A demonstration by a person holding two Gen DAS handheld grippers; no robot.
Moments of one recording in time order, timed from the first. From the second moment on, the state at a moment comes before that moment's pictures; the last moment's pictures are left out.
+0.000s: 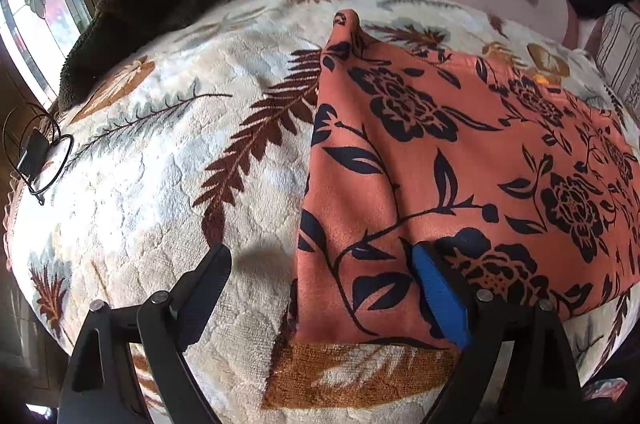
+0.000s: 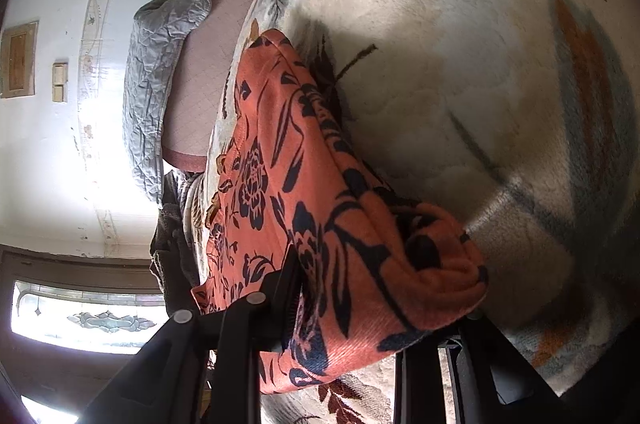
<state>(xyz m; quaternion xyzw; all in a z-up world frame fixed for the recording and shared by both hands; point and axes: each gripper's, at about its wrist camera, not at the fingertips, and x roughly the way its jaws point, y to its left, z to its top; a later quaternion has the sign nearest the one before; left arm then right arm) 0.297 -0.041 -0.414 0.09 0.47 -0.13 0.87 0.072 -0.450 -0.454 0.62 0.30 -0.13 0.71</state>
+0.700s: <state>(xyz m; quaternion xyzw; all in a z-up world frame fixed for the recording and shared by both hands) 0.296 -0.027 -0.404 0.04 0.44 -0.18 0.88 0.093 -0.445 -0.440 0.58 0.34 -0.19 0.71</state>
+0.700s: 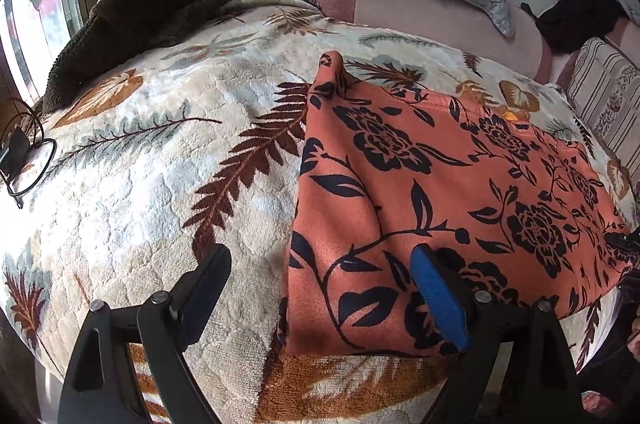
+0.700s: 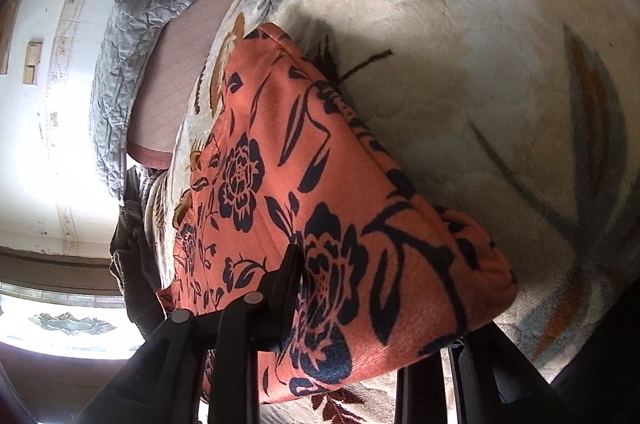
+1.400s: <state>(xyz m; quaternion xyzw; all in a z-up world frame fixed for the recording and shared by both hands) 0.335 0.066 -0.388 -0.10 0.44 -0.04 0.89 0.204 -0.334 -0.290 0.35 0.34 -0.12 0.87</state>
